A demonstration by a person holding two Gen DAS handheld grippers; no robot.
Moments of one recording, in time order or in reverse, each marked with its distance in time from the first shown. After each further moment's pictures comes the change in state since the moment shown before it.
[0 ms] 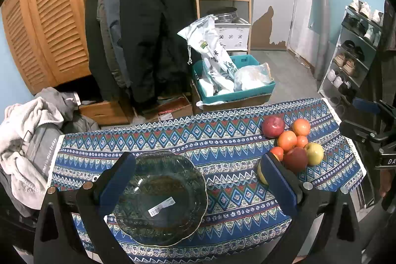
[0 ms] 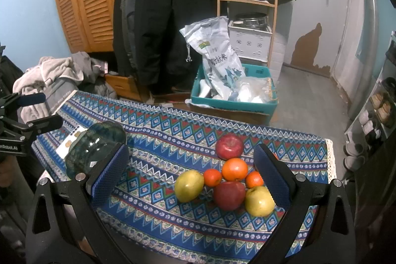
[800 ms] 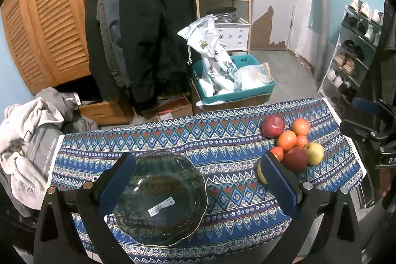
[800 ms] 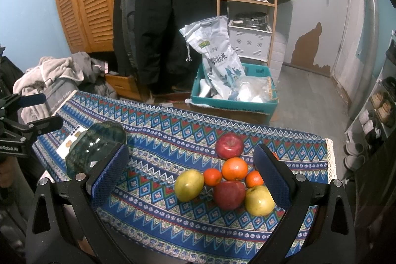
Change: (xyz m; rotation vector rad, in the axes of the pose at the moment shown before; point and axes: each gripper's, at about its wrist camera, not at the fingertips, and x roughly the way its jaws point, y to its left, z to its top) left arm 0.000 -0.001 -0.001 -0.001 -0.001 0.000; right arm 0.000 -0.001 0.001 0.000 0.002 0.001
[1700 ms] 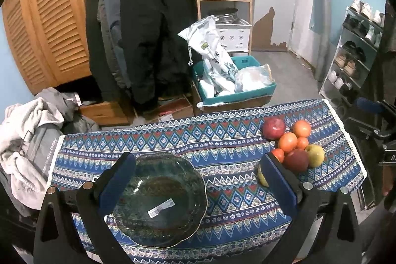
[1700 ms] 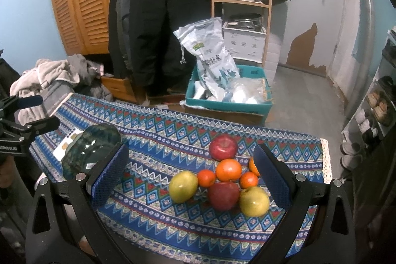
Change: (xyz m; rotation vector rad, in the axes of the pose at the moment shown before) left arm 0.003 0.001 0.001 -0.001 -0.007 0.000; right arm -0.005 -0.010 0.000 0.010 -0.009 -0.025
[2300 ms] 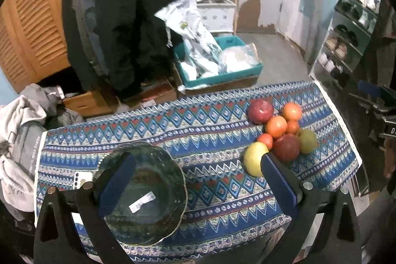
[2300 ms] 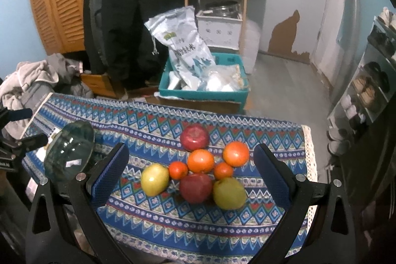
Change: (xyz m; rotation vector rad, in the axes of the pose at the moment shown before) left arm 0.039 -0.036 -0.007 0.053 0.118 -0.064; right arm 0.011 -0.048 -0.007 0.062 0.061 -0.083
